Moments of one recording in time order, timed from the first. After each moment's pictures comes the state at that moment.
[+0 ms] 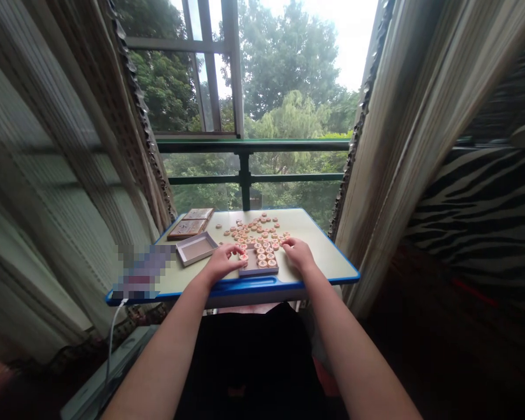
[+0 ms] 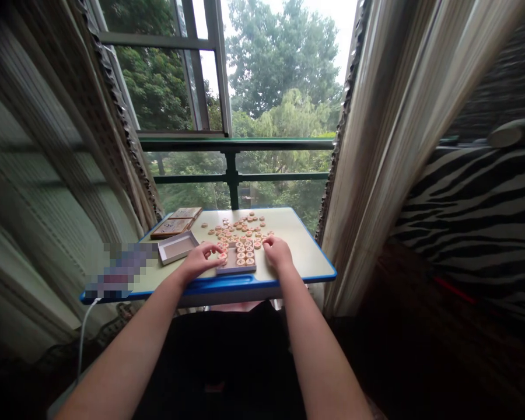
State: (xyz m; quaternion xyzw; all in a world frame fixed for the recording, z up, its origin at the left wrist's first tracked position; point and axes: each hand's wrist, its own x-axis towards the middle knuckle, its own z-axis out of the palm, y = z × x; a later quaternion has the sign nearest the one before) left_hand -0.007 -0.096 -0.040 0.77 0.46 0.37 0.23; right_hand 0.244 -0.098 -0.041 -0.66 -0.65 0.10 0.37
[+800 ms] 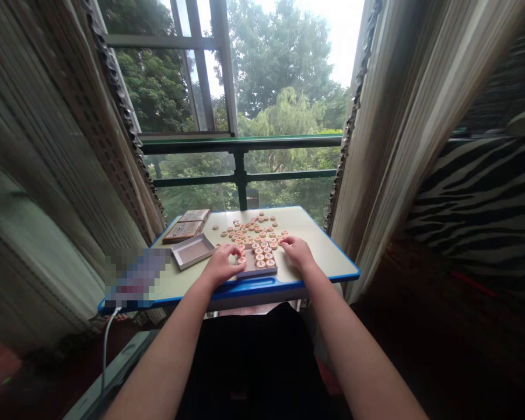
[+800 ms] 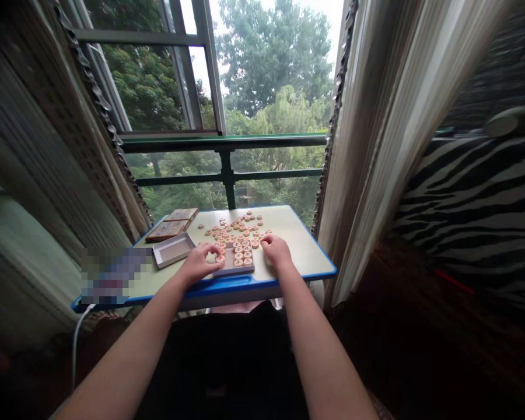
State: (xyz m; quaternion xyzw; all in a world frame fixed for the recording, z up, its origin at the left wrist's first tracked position) left_hand -0.002 -0.092 -0.045 0.81 0.45 0.35 0.11; right_hand 0.247 -0.095 -0.044 -0.65 -0.63 0.12 0.40
